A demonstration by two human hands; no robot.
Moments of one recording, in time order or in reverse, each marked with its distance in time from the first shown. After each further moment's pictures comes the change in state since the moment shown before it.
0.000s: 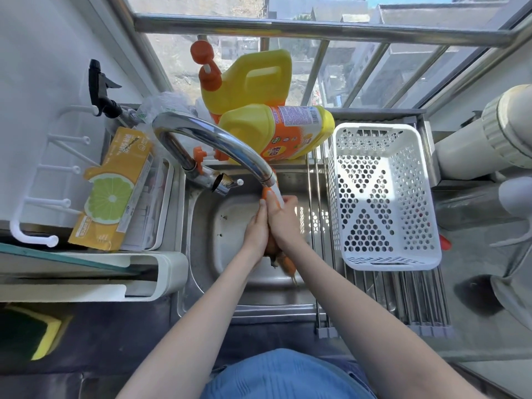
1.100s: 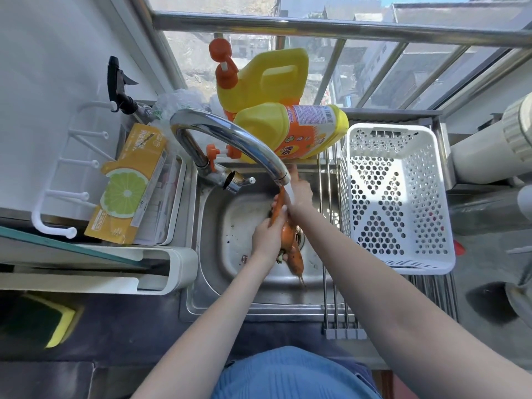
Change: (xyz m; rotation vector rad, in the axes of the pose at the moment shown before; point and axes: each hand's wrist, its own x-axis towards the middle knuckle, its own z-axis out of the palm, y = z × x) left_hand -0.012 -0.010 -0.005 0.073 0.017 -0.015; right_hand 0.043 -0.042 0.000 -0.149 0.023 0.100
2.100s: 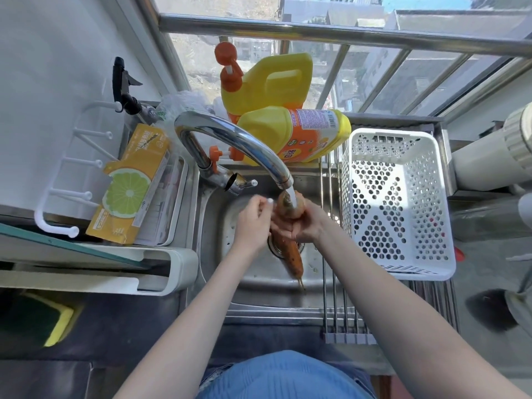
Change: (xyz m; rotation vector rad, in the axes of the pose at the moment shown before) left_hand -0.001 0.033 -0.027 0.320 0.090 0.417; right_hand 0.000 0.038 -0.027 0.803 -0.582 0.646
